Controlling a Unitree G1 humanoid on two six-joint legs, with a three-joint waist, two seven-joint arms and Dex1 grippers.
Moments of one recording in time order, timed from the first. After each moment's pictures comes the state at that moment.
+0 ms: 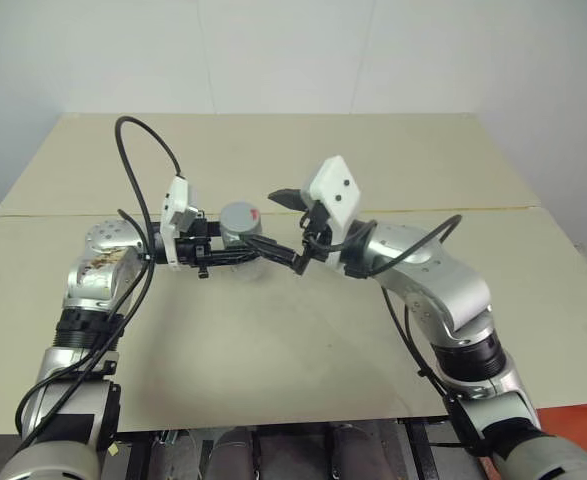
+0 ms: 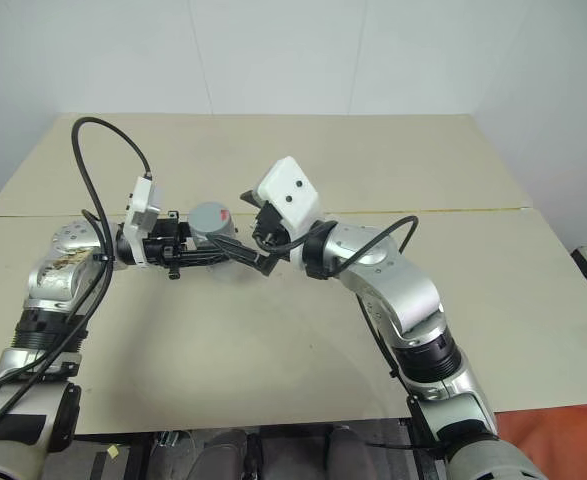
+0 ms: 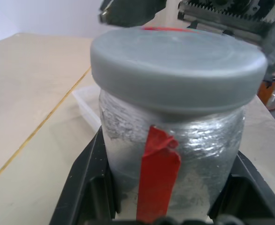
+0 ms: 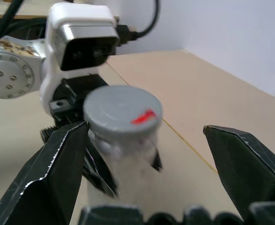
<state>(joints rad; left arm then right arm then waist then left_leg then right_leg) -0.68 0.63 0.01 0.29 -0.46 0.27 -1.39 -0.72 -0.34 0.20 -0.35 0.38 0.71 0.52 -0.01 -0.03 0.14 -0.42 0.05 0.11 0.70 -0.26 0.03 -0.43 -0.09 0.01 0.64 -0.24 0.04</state>
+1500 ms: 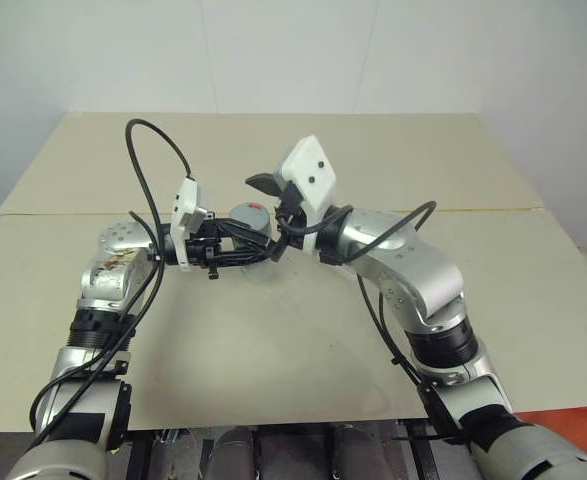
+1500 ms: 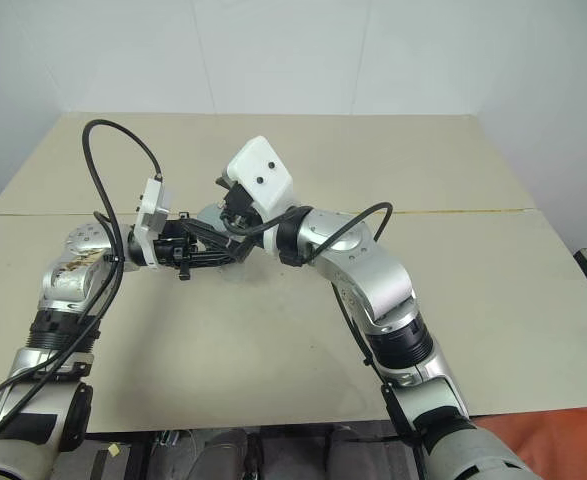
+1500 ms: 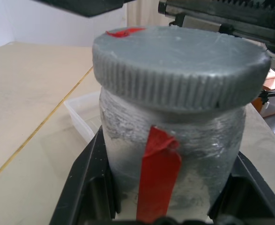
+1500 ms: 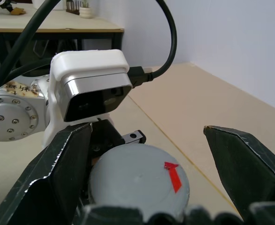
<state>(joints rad) -0.69 0.56 0.00 0.29 -0.45 0.26 -1.39 -0.82 -0.18 0.26 -0.28 0.33 0.73 0.53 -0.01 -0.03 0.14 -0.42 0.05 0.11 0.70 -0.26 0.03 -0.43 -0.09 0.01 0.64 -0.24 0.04</state>
